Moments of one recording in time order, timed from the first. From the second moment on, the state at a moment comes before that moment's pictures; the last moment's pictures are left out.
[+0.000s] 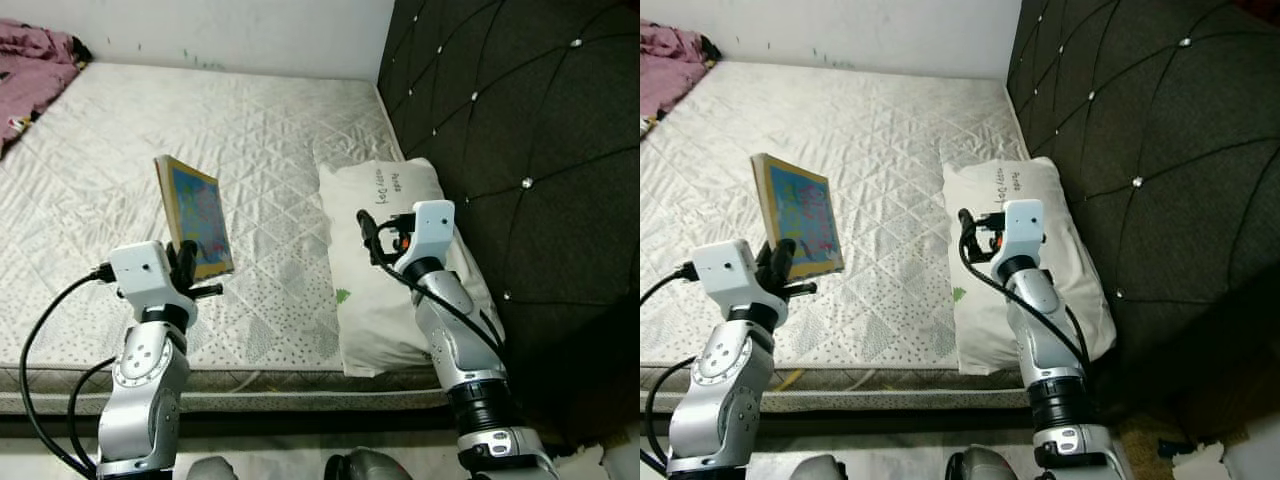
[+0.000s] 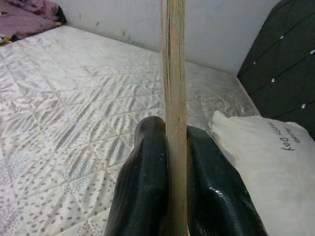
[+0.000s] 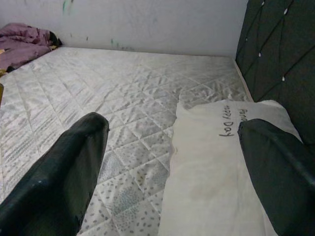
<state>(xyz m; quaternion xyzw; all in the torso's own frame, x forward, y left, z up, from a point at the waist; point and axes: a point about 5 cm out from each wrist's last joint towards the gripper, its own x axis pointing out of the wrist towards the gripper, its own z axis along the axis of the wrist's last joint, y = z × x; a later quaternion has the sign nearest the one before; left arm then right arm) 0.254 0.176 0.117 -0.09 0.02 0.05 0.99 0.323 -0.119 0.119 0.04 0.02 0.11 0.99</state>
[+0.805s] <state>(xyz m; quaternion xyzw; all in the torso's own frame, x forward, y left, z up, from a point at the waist) 0.253 0.186 0.116 -0.09 0.02 0.08 0.99 0.320 -0.115 0.118 0.01 0.03 0.13 0.99</state>
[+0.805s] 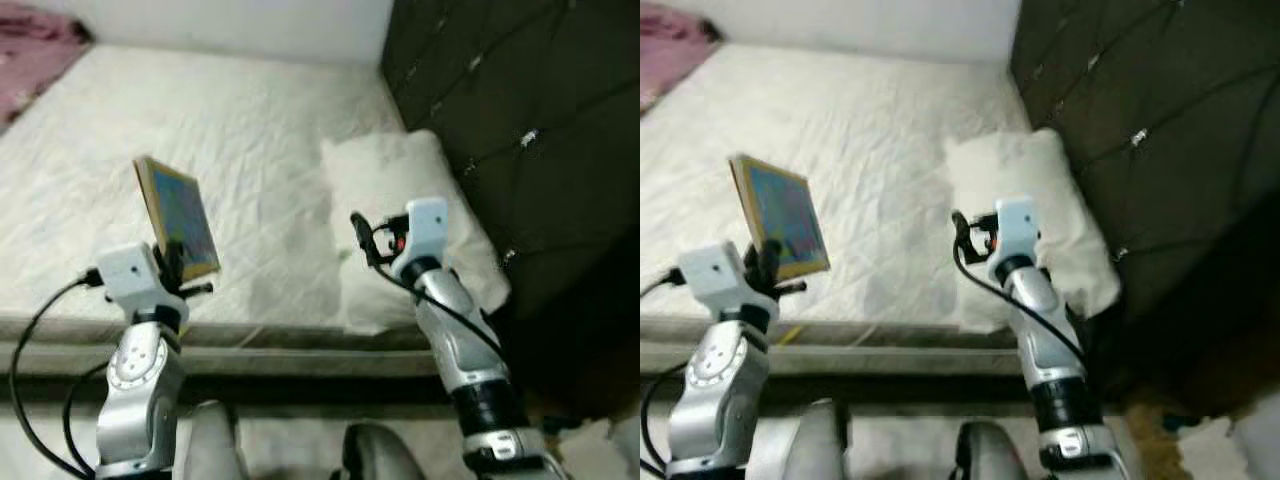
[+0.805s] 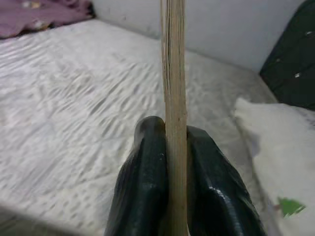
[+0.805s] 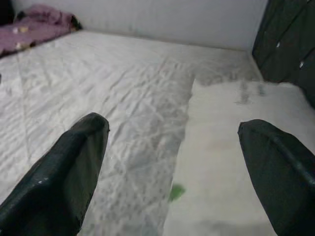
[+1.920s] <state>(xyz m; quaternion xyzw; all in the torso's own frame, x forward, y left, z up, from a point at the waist) 0.257 0.182 0.120 -0.12 0.01 0.07 0.99 0.324 -0.112 0.120 0.01 0.03 0.15 0.99</state>
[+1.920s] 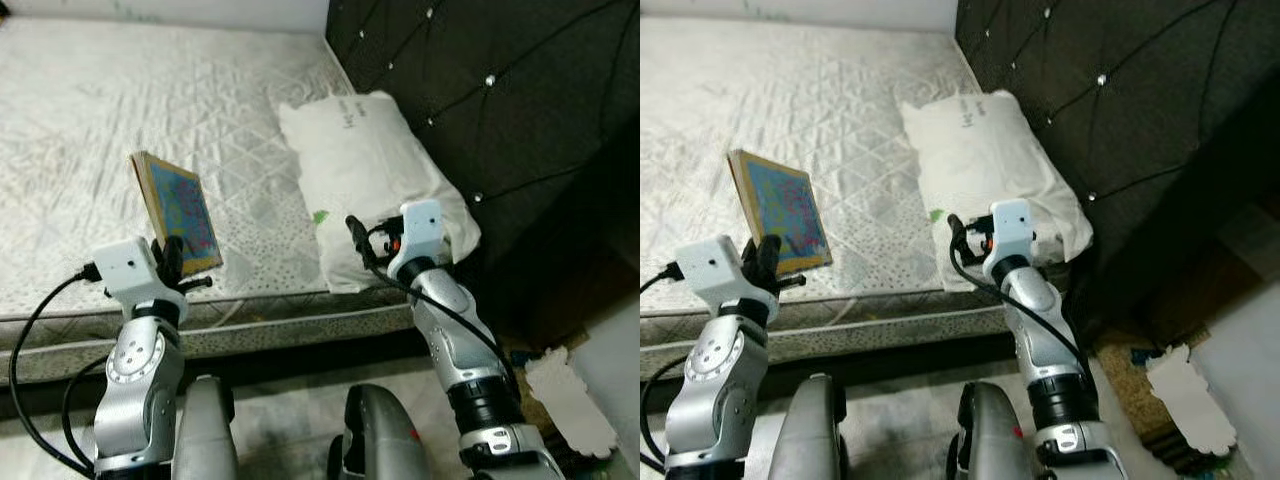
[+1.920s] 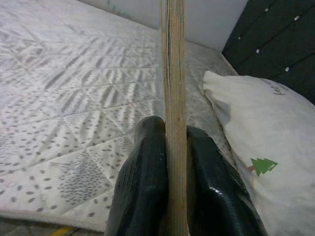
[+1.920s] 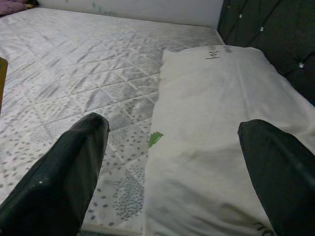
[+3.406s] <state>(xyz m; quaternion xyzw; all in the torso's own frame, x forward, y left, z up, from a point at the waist) 0.260 0.186 0.116 -0.12 0.02 0.07 0.99 0.324 -0.094 0.124 0.01 0.02 0.19 0.98</state>
